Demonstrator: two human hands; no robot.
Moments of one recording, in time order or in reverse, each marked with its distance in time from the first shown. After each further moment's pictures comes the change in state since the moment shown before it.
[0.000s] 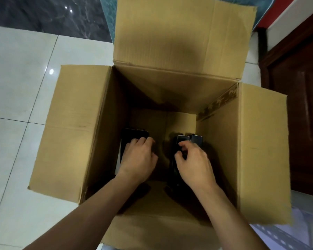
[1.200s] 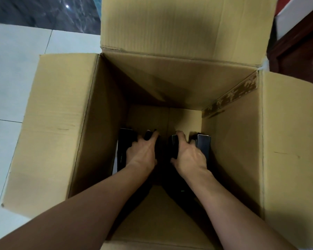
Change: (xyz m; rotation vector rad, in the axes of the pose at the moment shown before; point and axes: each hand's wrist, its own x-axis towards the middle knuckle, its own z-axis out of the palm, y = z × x) left_hand 0.059 -0.009 0.045 0.156 -0.275 -0.123; right_hand 0.069 0.017 0.050 -0.351 -0.294 0.115
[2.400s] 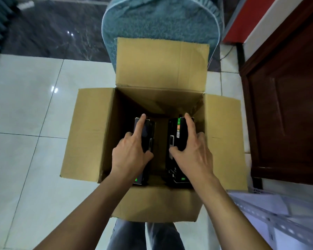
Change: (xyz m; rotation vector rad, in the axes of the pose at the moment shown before) left_hand -0.178 0.017 -0.109 -0.278 0.425 0.059; right_hand -0.187 0.004 -0.104 0.365 0.472 -0.115
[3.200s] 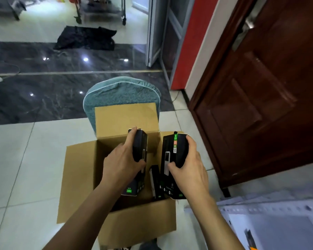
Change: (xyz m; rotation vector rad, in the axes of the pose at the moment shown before) left_hand -0.053 0.096 -0.143 -0.046 0.116 0.331; right_hand -0.111 -0.052 -0.148 0.193 0.343 0.155
